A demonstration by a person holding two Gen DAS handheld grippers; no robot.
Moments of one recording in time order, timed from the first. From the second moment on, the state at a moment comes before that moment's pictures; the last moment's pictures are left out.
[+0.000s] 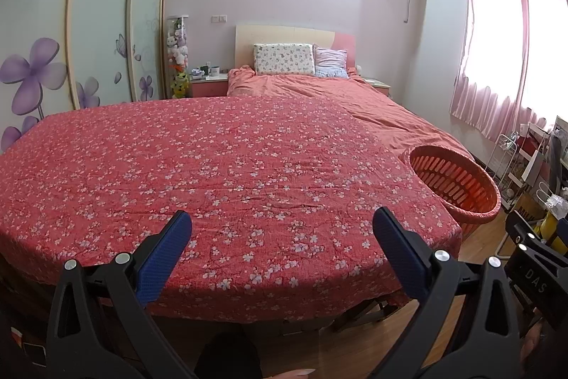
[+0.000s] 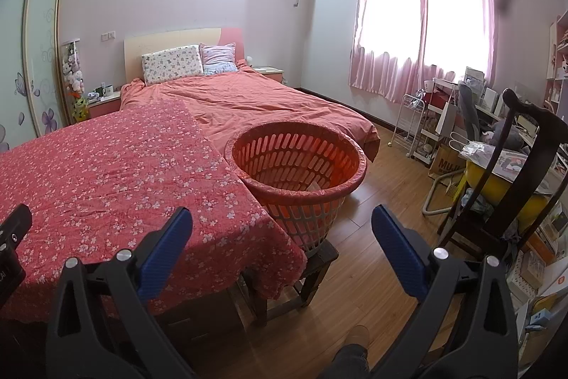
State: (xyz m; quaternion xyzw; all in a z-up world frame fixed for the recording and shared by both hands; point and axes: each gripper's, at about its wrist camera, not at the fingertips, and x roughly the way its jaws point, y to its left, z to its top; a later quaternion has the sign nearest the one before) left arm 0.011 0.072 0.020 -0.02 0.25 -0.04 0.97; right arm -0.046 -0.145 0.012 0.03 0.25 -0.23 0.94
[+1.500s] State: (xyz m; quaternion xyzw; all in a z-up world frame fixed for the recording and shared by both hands) left arm 0.010 0.072 0.022 -0.03 0.25 -0.03 0.97; right arm -0.043 -0.140 0.010 0.03 0.25 -0.23 0.94
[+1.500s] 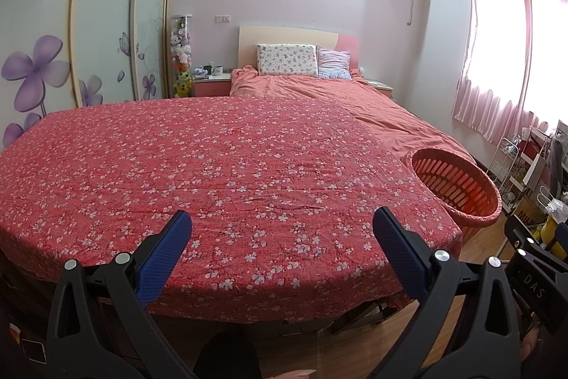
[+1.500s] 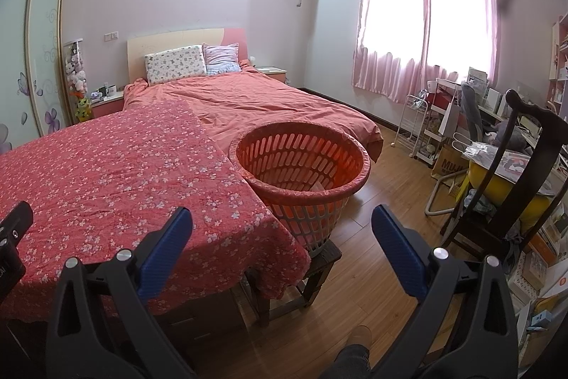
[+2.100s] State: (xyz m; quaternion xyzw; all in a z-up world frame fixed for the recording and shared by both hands) left arm 0.010 0.073 0.022 -0.03 0.25 -0.03 0.97; right arm -0.037 -0.136 0.008 0.03 0.25 -0.22 0.94
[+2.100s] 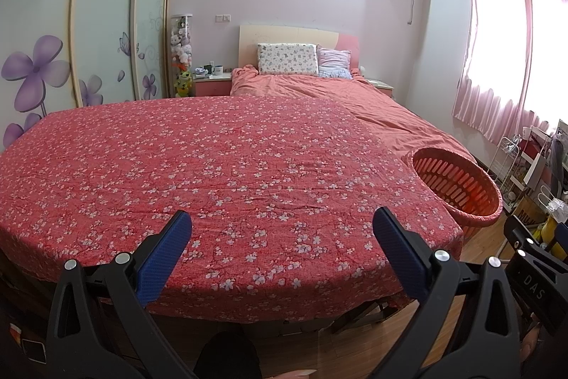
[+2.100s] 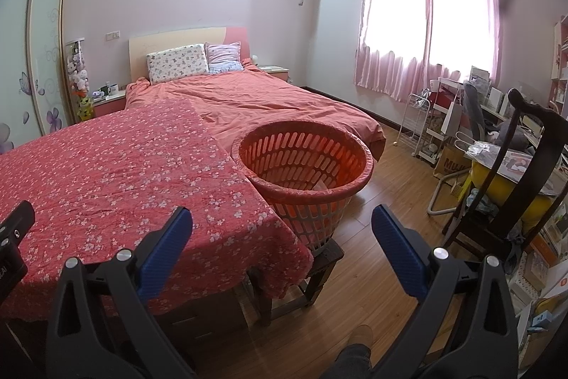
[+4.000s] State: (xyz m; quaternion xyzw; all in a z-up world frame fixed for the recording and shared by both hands) left arm 0.009 0.074 0.020 -0.01 0.25 -0.02 0.97; right arm -0.037 -0.136 0.001 0.04 0.25 -0.22 0.94
